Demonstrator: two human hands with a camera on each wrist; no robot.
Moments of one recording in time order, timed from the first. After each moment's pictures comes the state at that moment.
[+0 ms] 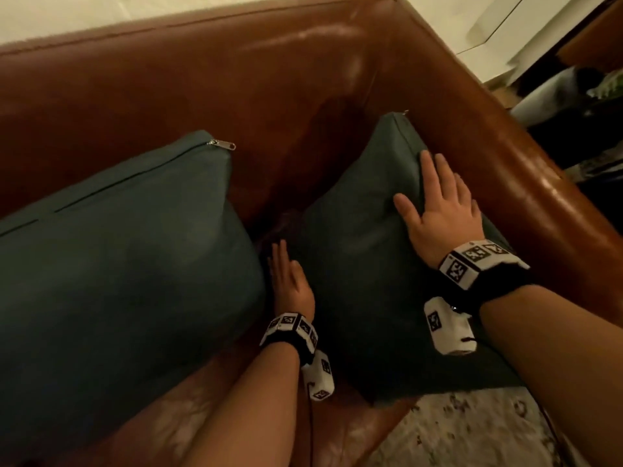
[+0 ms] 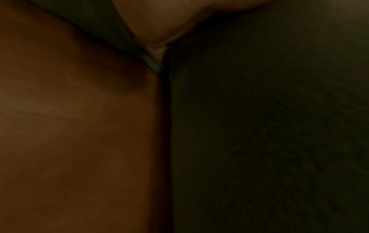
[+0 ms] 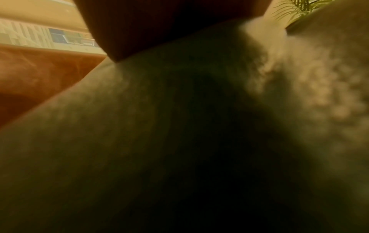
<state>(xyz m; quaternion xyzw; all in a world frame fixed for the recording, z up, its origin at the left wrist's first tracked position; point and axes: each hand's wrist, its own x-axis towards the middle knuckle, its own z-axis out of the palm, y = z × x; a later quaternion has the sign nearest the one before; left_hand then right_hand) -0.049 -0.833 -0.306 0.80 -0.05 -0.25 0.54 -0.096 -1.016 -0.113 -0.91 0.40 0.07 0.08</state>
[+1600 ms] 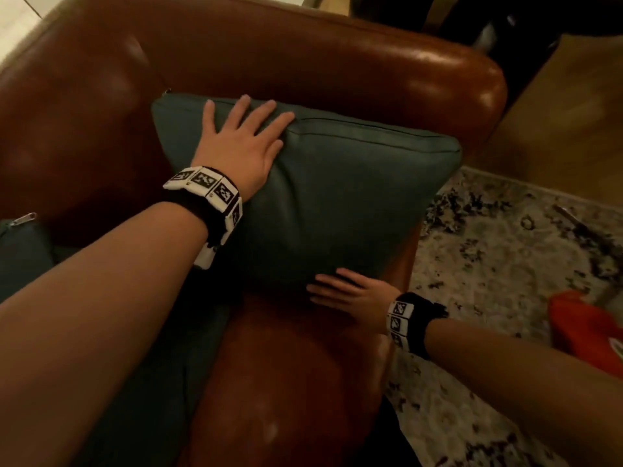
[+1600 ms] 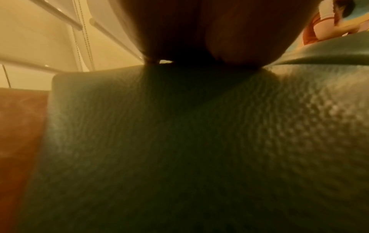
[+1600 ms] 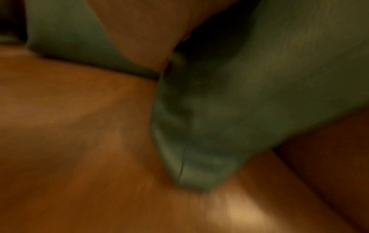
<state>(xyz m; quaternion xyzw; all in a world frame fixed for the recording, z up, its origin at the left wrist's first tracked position) -0.015 -0.956 -0.113 0.70 -0.71 -0.02 -0.06 -0.311 -0.877 -0.264 -0.97 0.06 0.17 -0.14</state>
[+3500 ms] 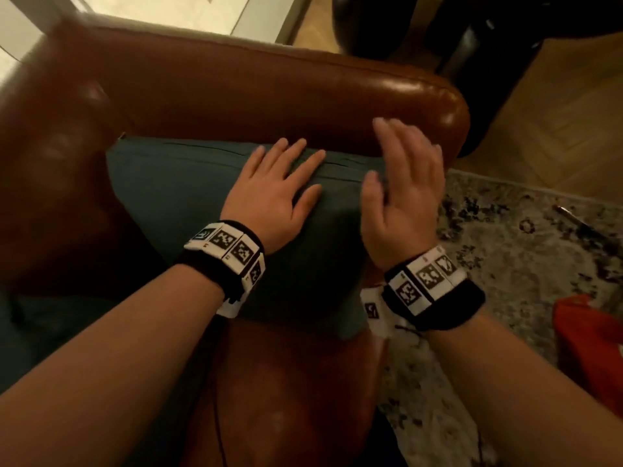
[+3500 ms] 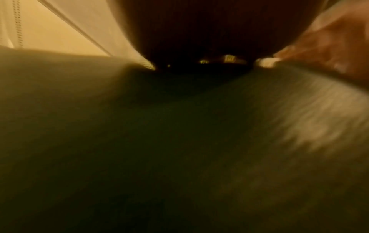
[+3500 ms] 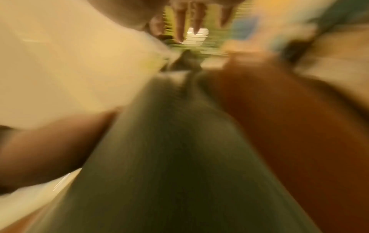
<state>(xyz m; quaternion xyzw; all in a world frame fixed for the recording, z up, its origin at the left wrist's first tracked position) -0.107 -0.969 -0.102 0.65 -0.76 -0.08 0.02 -0.303 -0.982 -0.108 -0.75 0.53 -0.36 0.11</state>
